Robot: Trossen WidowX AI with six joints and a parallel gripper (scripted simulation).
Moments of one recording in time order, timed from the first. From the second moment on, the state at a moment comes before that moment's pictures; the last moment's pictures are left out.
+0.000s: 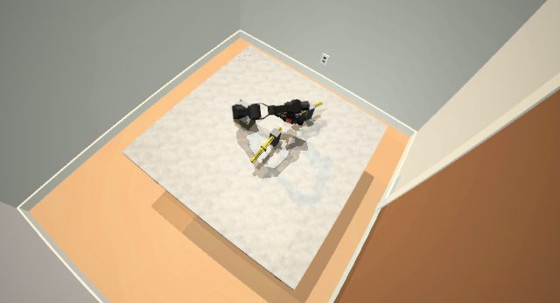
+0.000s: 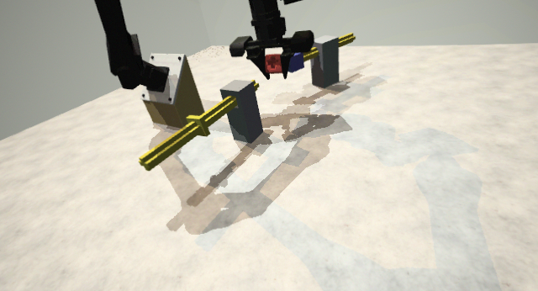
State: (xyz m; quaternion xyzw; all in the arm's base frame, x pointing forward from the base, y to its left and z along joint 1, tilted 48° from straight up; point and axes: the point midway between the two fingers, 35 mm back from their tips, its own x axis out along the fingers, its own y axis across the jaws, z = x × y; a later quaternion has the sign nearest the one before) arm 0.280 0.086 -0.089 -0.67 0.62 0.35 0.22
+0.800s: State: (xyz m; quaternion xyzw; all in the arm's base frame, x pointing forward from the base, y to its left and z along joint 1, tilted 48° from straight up) arm 0.276 0.079 -0.092 -0.63 0.61 0.37 0.30
